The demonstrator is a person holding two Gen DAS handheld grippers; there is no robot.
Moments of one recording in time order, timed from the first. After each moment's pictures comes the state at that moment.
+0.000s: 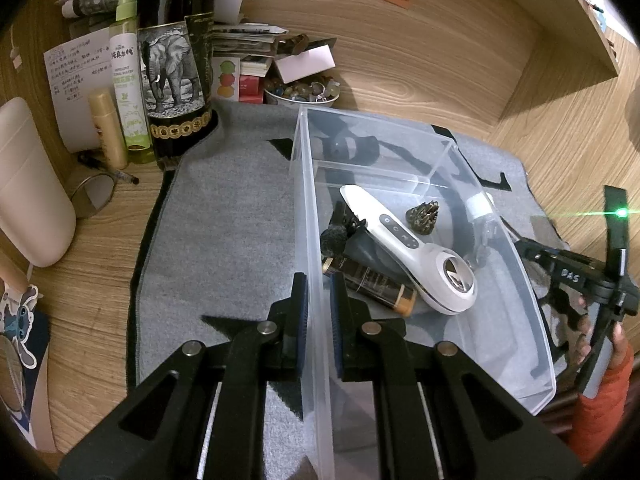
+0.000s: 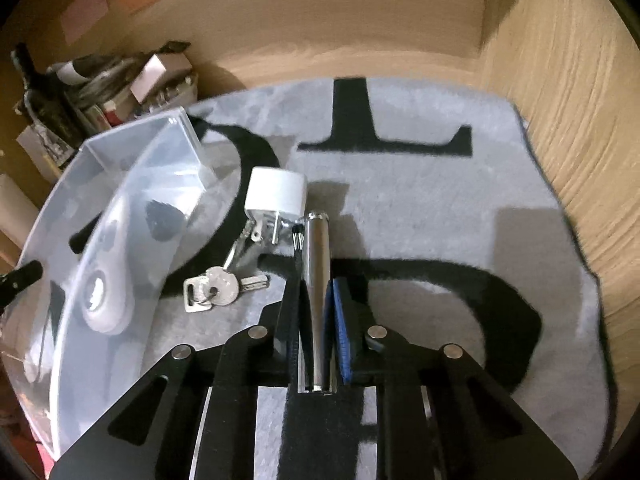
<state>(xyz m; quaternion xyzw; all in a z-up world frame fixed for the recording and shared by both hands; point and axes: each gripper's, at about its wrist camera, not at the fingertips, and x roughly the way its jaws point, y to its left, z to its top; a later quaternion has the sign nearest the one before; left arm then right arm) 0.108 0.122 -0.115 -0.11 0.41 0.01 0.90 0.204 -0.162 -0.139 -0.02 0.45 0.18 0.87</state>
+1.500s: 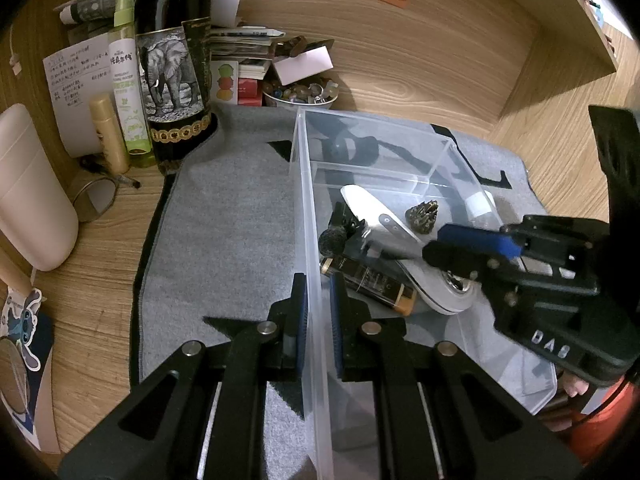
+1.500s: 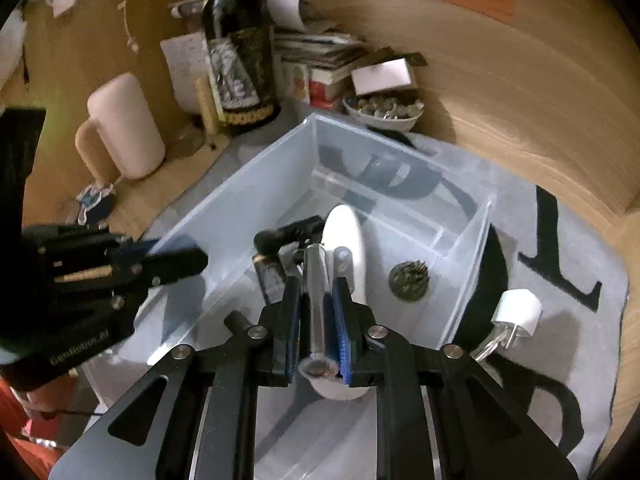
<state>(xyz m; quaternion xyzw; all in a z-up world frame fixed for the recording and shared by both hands) 0.108 0.118 -0.113 -0.11 0.41 0.01 0.90 0.160 -0.002 -0.106 -0.16 0.40 0.37 0.82</state>
